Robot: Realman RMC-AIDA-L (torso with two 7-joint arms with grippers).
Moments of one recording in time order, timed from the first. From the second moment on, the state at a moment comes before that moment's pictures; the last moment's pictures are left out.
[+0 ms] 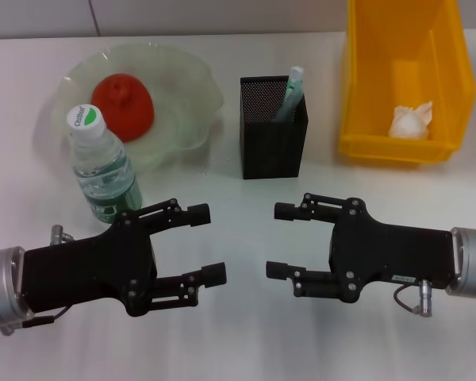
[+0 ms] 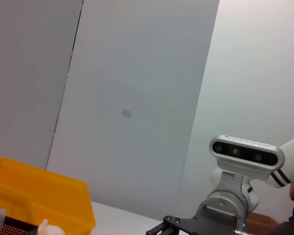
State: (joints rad) left arm -0.31 -2.03 1.20 0.49 1.43 1.74 -1.06; right arm 0.44 2.09 -1.08 -0.36 -1.57 -1.64 0.77
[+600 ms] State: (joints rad) left arm -0.31 -2.03 1.20 0.49 1.43 1.74 -1.06; right arm 0.44 2.09 -1.07 -0.34 -1.57 -1.65 0.77
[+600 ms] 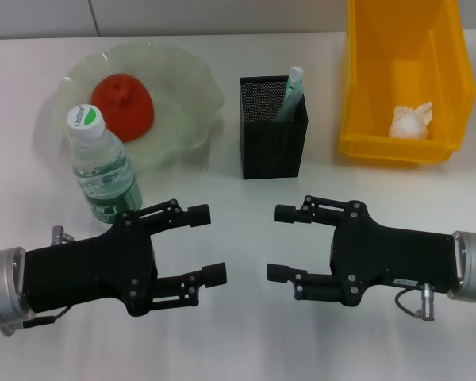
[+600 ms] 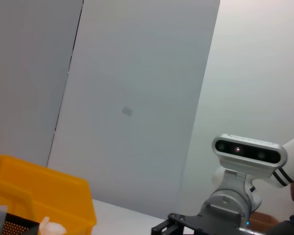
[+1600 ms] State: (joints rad) left arm -0.32 -2.04 1.21 0.49 1.43 1.73 -1.04; right arm 0.43 2.09 -1.07 -0.31 -1.54 -1.67 0.77
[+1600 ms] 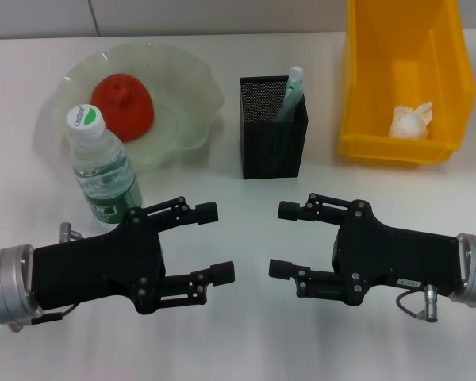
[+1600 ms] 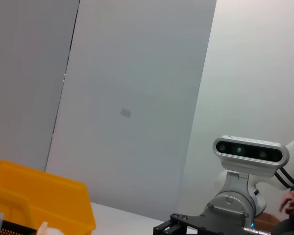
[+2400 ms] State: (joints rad) left arm -0.33 -2.02 1.21 0.58 1.45 1.74 -1.13; right arm 0.42 2.08 -1.07 -0.44 -1.62 -1.66 0.93
